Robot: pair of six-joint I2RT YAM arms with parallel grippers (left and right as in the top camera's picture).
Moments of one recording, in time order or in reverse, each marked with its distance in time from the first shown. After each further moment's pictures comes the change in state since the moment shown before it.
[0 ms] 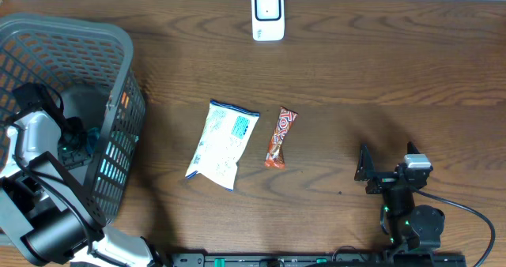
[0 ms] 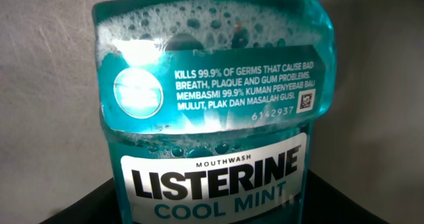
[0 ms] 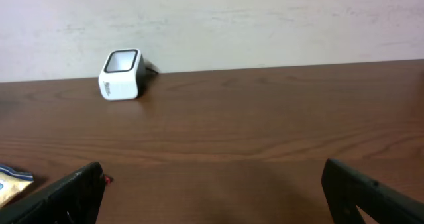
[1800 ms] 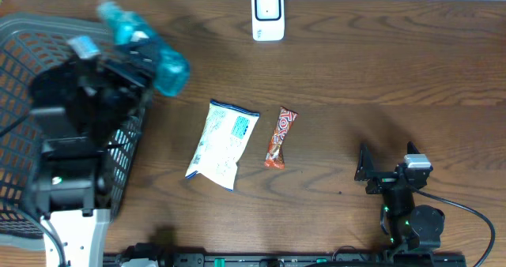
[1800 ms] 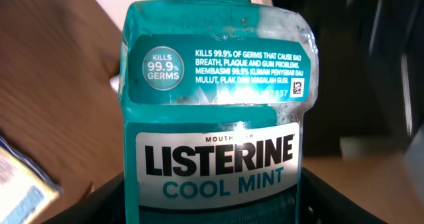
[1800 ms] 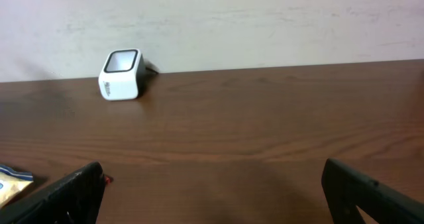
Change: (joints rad) left arm -0.560 -0.779 -0.006 0.354 0.562 0.197; right arm 0.000 0.000 0.000 0.000 0.000 0.000
